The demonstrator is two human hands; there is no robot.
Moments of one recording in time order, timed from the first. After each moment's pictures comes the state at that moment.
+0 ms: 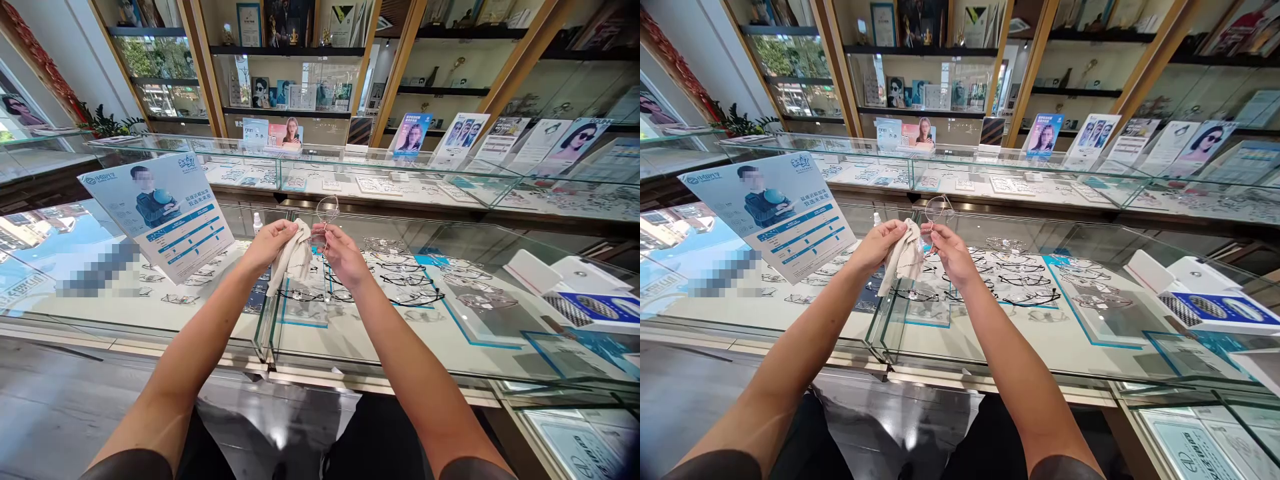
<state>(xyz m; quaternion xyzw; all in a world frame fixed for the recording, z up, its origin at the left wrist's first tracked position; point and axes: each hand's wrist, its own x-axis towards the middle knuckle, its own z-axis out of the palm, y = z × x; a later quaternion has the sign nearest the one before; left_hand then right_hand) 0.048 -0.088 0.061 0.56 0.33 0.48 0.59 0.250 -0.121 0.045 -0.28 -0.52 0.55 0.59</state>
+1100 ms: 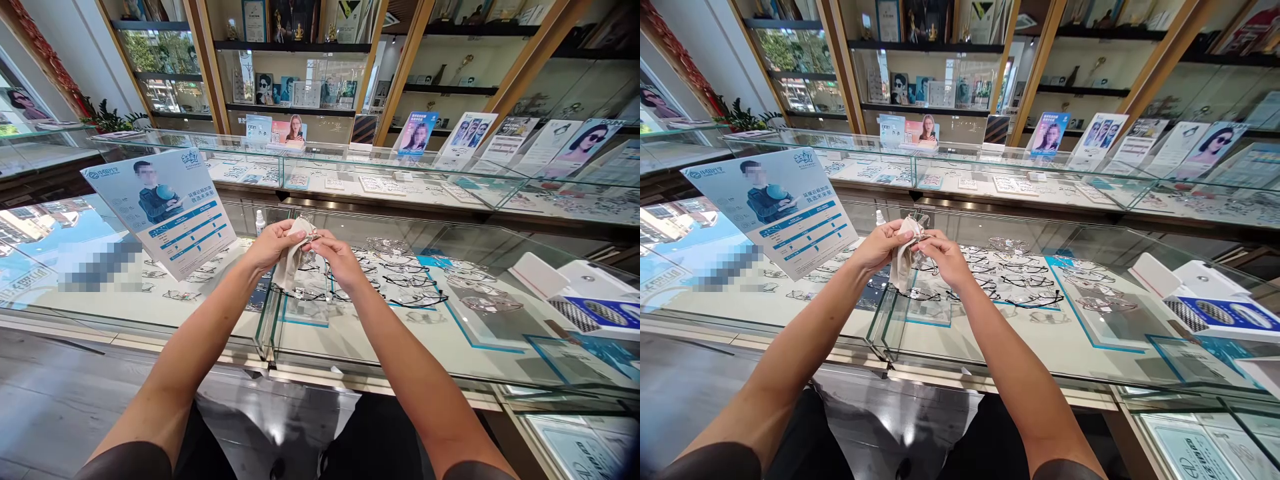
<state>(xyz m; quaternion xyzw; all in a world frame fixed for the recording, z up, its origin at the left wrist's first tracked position) 0.050 -0.094 0.066 0.52 0.26 0.46 0.67 0.244 -0.122 0.036 -0.32 -0.64 0.44 0.54</state>
